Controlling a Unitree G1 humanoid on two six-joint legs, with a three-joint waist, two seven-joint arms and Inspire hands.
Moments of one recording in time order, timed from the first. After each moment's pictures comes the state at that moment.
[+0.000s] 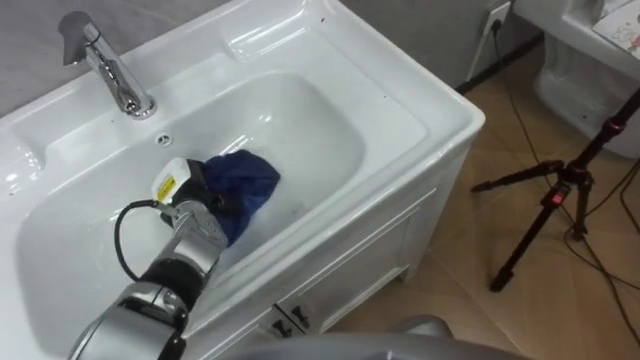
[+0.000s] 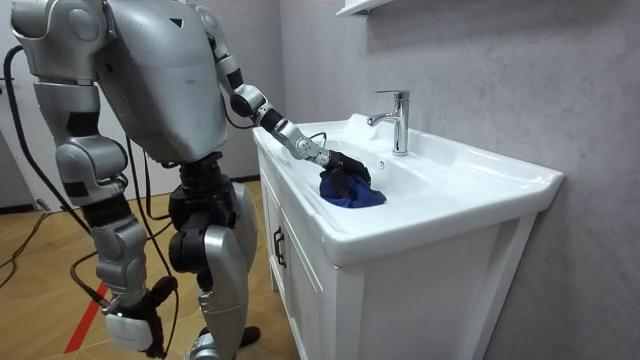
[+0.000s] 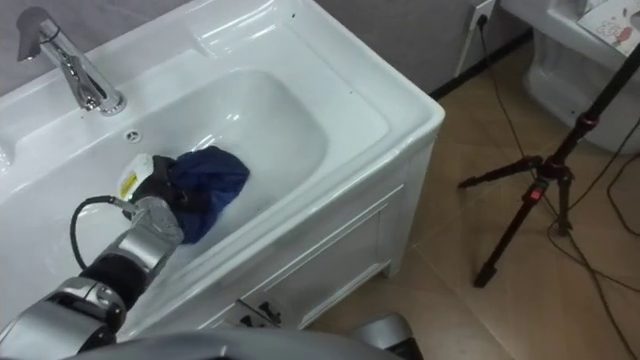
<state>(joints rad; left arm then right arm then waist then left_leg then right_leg) -0.27 0.18 -0.36 0.90 0.16 0.29 0.44 0.17 -0.22 0.10 1.24 -0.04 0.39 0.15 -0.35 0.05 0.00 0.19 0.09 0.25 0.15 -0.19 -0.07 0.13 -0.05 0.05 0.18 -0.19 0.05</state>
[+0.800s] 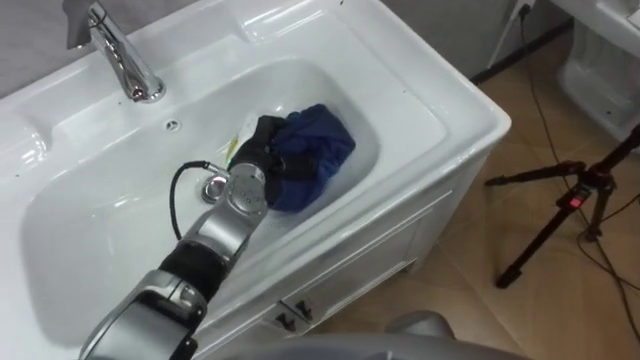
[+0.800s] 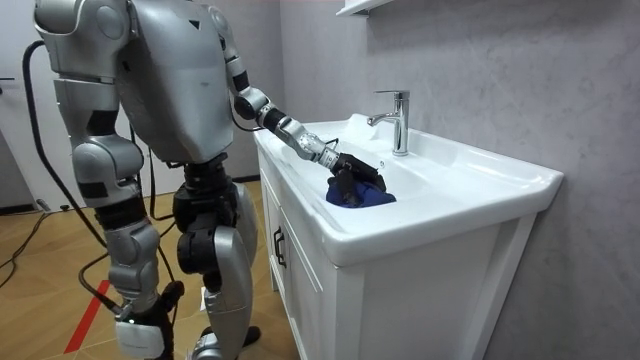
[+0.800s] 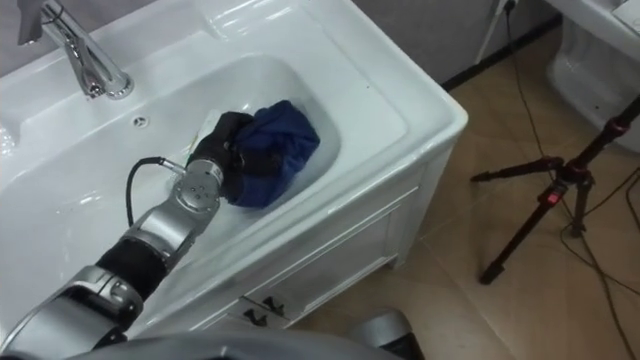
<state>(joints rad) -0.29 0.15 -0.46 0.60 0.09 0.22 0.24 0.12 -0.24 0.14 1.27 0.00 0.33 0.15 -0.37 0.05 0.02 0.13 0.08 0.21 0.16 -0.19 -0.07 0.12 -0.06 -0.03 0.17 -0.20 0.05</state>
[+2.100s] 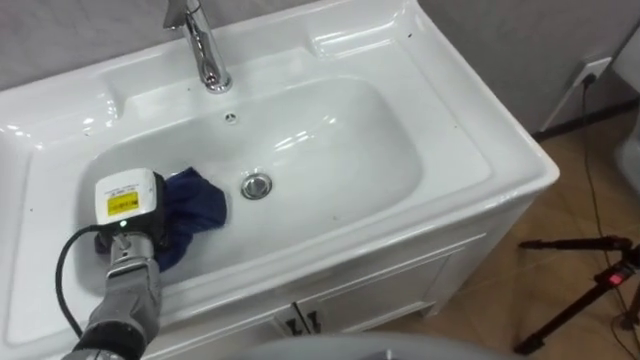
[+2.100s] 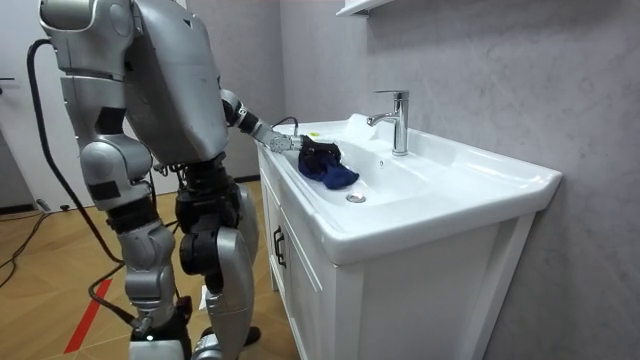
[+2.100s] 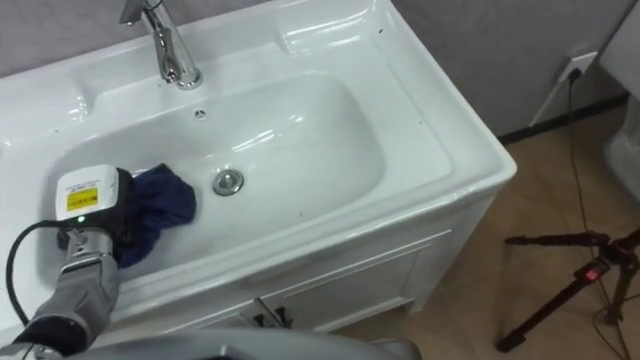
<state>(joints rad) 0.02 0.33 -0.12 0.84 1.12 0.16 0.53 0.16 -0.28 -0.06 1.22 -0.13 0.34 0.14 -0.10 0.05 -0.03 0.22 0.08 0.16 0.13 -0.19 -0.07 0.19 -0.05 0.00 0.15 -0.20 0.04</state>
